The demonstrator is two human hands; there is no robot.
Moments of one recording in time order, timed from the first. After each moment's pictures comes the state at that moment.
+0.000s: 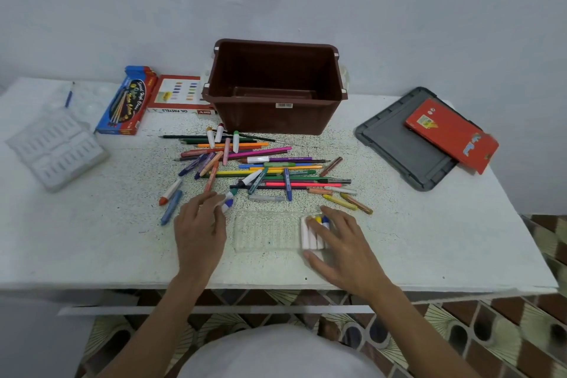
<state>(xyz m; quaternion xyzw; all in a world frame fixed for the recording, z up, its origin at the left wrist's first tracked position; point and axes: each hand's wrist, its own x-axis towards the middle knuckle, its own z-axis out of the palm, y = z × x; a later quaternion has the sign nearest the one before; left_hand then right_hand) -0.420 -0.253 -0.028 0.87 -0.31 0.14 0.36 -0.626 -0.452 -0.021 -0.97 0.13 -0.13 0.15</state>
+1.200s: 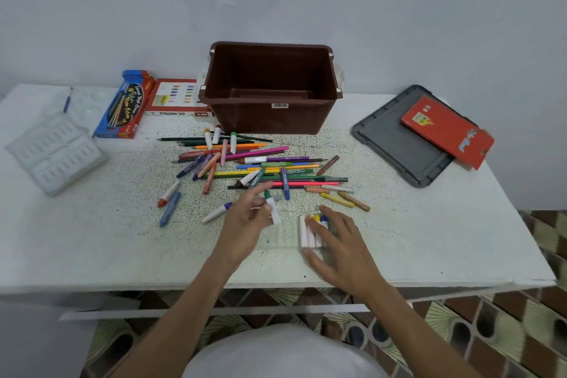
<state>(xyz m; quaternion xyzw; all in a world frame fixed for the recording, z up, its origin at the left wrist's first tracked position) -0.453 -0.300 0.017 0.72 -0.23 -0.30 0.58 -0.628 -0.449 -0.031 -0.96 0.13 -0.18 0.16</state>
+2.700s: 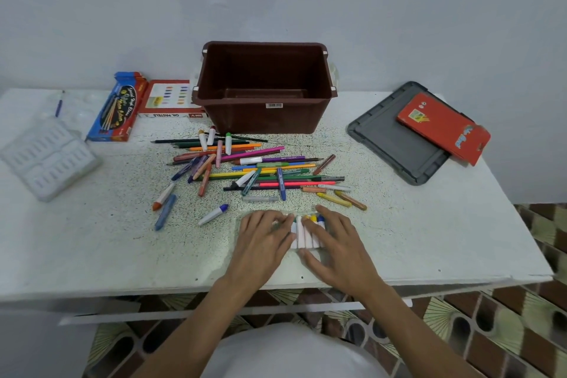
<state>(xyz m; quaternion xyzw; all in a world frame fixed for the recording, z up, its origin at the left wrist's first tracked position) -0.480 -0.306 -0.022 0.82 -0.54 0.02 0.19 -0.628 -0.448 -0.033 -0.96 0.15 -0.17 0.17</state>
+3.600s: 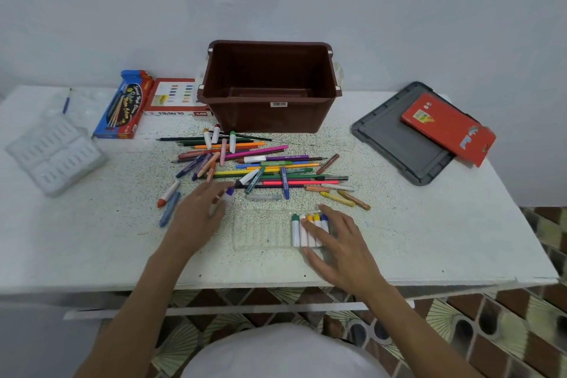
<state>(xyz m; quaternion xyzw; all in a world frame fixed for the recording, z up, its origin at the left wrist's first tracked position) -0.385 -0.257 0.012 0.86 -0.42 -0.06 0.30 -0.628 -0.450 -0.036 -0.96 0.13 -0.17 0.17</state>
